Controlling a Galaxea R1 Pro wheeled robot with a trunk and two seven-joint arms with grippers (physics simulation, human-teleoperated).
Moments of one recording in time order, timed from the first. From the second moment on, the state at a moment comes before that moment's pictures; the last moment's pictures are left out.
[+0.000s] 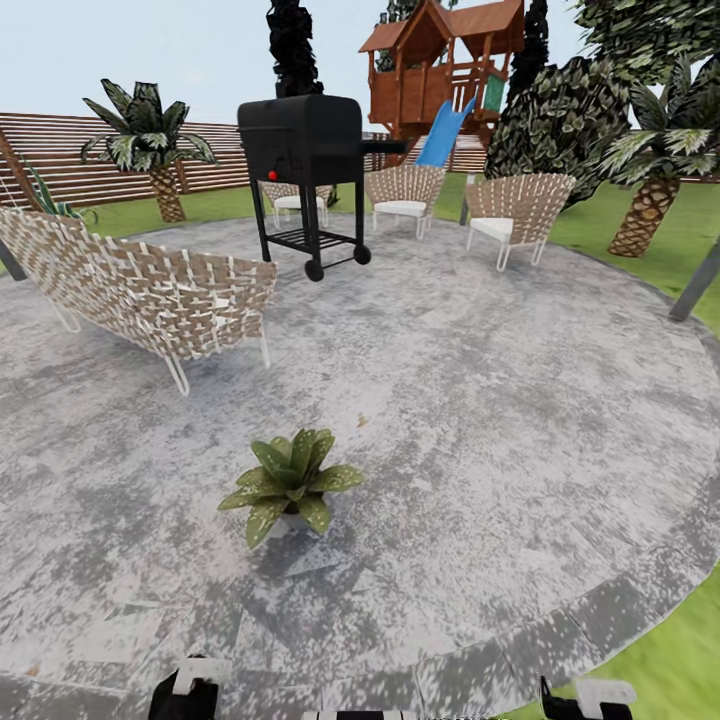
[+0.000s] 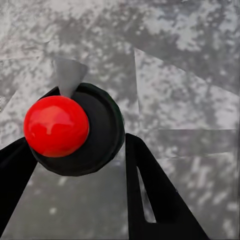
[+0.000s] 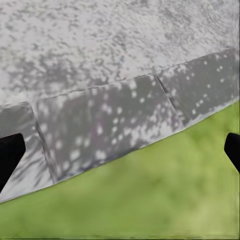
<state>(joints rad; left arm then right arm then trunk) -0.42 0.07 0.23 -0.12 -0.28 -0.36 0.02 -0.37 -0.16 -0.13 -0.09 0.15 -0.56 -0.18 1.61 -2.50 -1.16</state>
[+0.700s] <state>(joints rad) -0.38 0.08 0.23 -0.14 -0.20 -0.38 0.01 -0.37 -0.16 -0.13 -0.09 0.01 -0.56 -0.17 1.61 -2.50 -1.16</state>
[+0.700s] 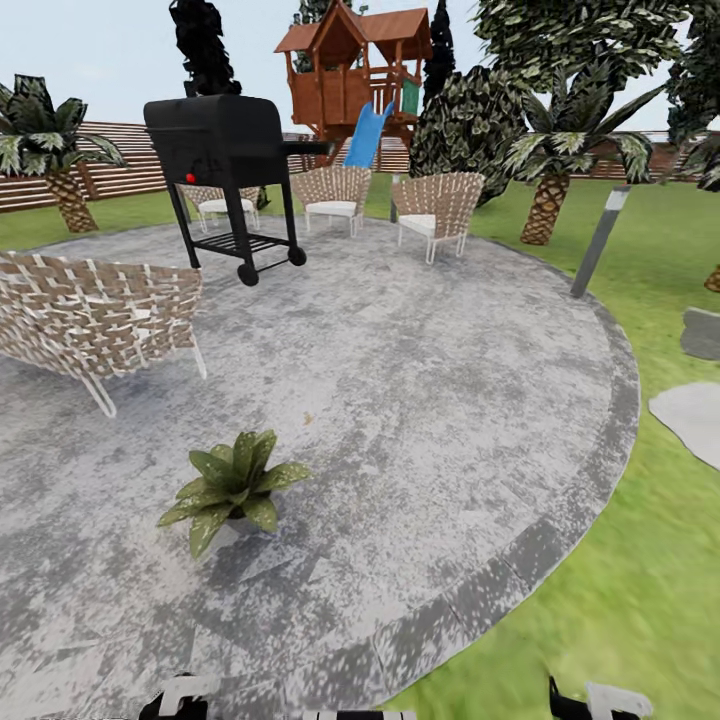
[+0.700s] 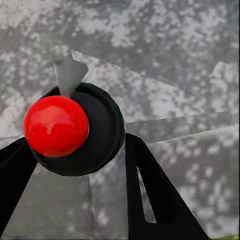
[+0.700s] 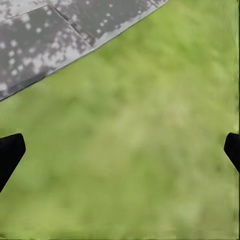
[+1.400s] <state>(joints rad) -0.38 0.08 0.23 -0.13 -0.20 -0.38 0.01 -0.37 -0.16 -0.13 -0.06 0.01 -0.56 -0.17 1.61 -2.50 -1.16</state>
